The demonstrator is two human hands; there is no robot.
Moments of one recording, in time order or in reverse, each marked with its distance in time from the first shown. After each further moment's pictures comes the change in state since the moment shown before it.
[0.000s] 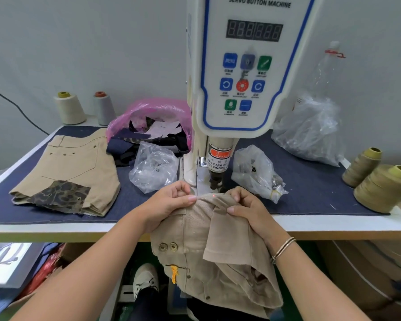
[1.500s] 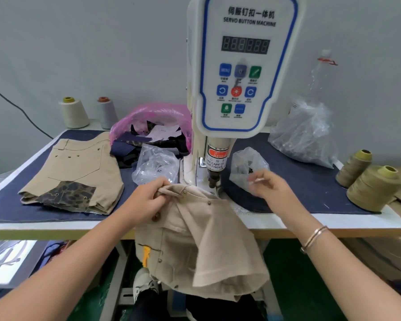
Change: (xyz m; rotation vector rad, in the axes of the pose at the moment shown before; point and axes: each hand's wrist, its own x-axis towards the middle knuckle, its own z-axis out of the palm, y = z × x) left_hand -0.036 0.018 -0.019 0.844 0.296 0.217; right_hand -0.017 -0.058 -0.021 -0.458 0.337 -0.008
